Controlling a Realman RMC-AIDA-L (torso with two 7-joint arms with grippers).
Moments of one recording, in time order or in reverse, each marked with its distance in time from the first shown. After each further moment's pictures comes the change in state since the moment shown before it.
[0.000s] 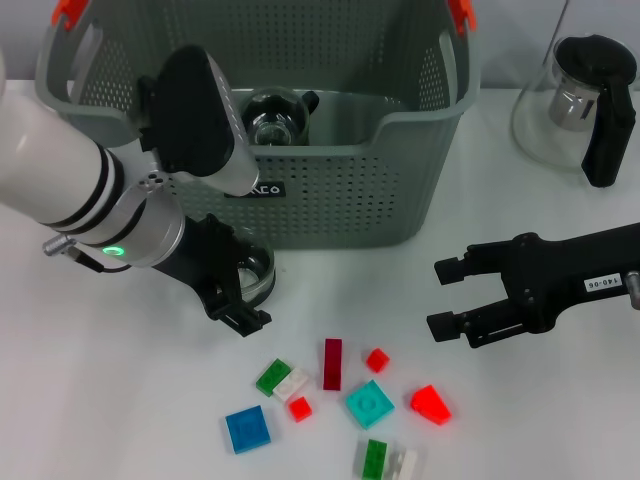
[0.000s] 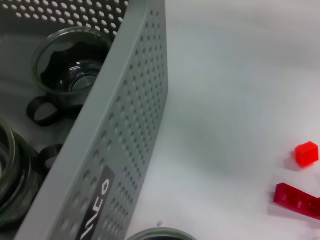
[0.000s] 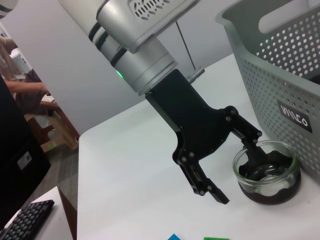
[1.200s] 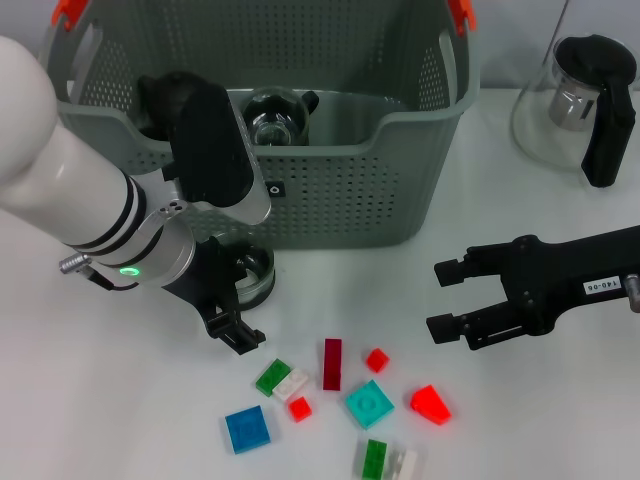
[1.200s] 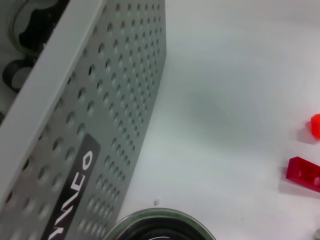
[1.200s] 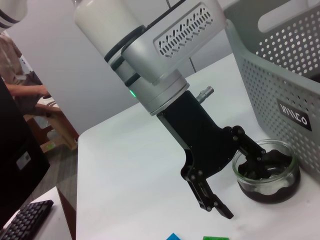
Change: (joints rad) left arm -0.025 -0.003 0.051 -0.132 0.046 -0.093 -0.008; right arm -0.005 0.003 0.000 0.002 -0.001 0.004 -0.006
